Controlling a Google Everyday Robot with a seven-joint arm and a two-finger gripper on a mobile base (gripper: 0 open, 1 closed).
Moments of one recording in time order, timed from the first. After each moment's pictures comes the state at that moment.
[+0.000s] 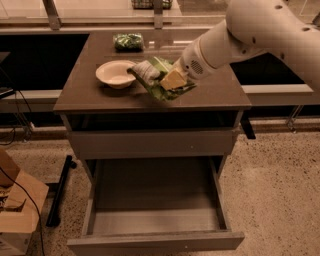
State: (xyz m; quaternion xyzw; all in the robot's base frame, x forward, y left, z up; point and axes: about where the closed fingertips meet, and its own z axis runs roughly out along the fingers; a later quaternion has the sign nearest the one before) arm 0.651 -0.040 0.907 -0.49 0.77 0.14 0.37
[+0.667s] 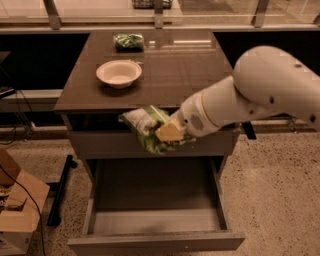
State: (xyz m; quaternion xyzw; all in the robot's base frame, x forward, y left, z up) arm 0.511 -0.019 0.846 -0.44 0.81 0.24 0.31
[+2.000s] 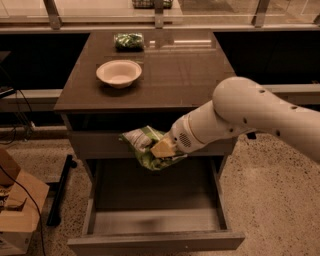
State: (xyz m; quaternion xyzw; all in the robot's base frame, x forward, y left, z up) arm 0.515 -0.008 0.773 -0.43 0.83 0.25 0.27
